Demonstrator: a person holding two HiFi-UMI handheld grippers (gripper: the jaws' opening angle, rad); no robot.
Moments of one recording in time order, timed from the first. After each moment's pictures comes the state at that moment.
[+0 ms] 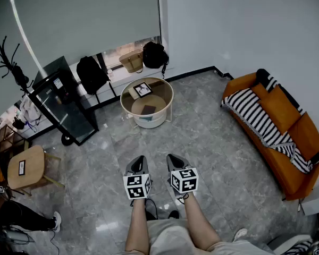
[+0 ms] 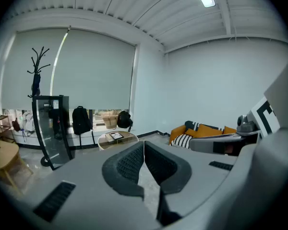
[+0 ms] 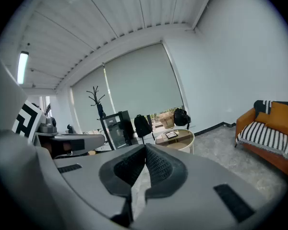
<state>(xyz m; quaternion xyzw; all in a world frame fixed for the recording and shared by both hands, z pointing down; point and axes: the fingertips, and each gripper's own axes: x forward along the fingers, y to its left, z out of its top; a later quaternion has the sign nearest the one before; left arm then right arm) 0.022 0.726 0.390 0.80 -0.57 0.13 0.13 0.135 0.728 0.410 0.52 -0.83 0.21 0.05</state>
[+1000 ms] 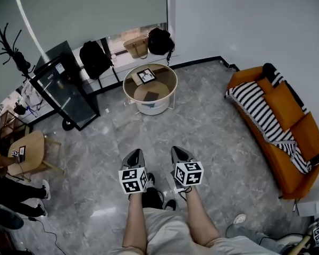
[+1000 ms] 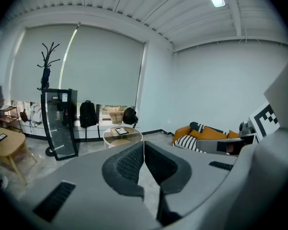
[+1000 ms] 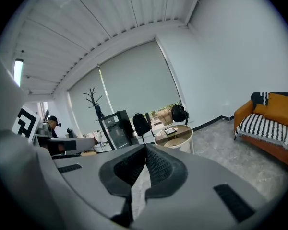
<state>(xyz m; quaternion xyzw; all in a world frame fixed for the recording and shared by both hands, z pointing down) 0.004 0.736 0.401 0.78 -0.59 0.12 0.17 0.152 0.727 0.424 0.52 -0.82 0.24 0.05</state>
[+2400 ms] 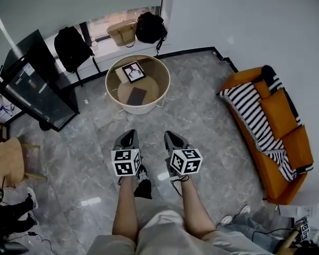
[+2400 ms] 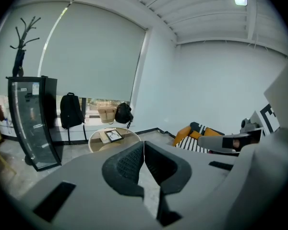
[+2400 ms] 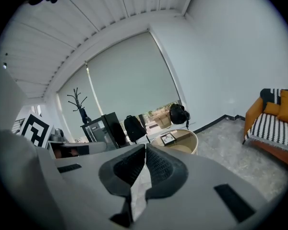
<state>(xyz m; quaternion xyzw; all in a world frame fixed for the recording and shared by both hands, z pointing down) -0.018 0.405 0.433 0.81 -0.54 0.13 0.20 0.116 0.422 0.436 0.53 -0.81 0.26 0.05</state>
